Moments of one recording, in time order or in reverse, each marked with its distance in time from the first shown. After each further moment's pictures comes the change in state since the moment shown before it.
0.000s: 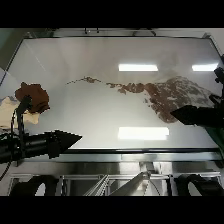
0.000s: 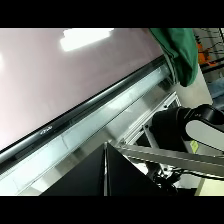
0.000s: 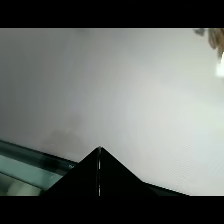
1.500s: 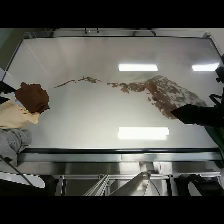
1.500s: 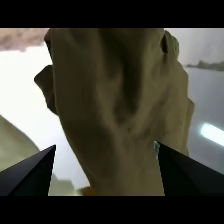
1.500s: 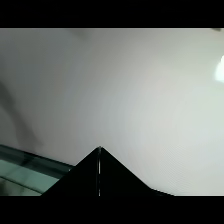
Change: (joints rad) left arm 0.681 -1.419 1.154 0.531 0.111 -0.060; right arm 0.000 0.000 0.000 0.000 -0.018 0.000
